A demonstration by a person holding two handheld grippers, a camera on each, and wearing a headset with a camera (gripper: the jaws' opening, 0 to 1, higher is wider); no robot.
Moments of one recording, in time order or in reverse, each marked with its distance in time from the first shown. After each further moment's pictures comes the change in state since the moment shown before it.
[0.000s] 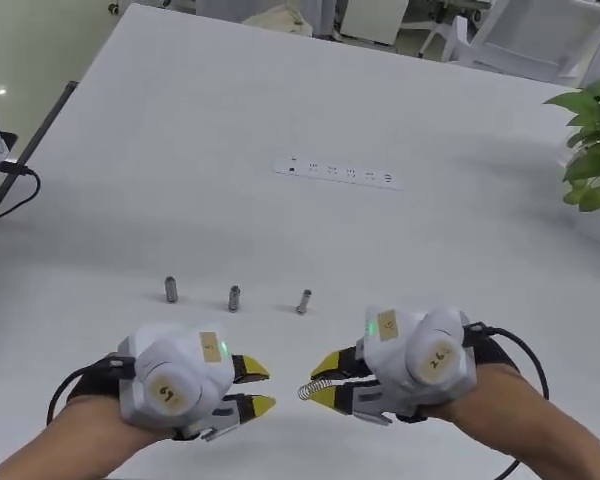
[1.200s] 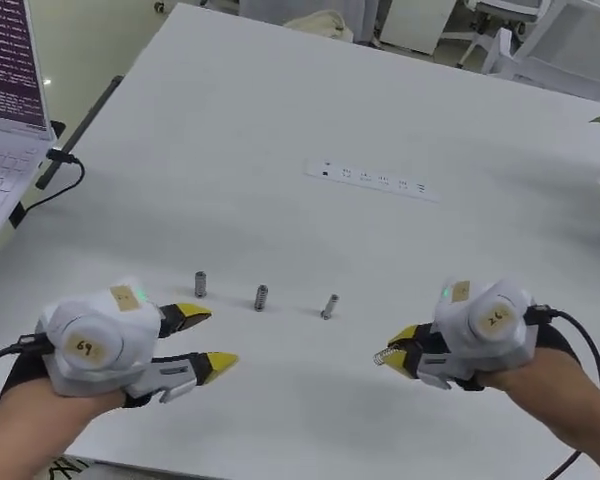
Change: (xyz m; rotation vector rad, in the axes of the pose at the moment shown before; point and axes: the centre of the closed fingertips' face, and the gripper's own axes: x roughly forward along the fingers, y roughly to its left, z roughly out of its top) left arm -0.074 0.071 -0.029 -0.252 -0.092 0.299; right arm -0.014 -0.084 -0.055 0.177 0.087 -0.146
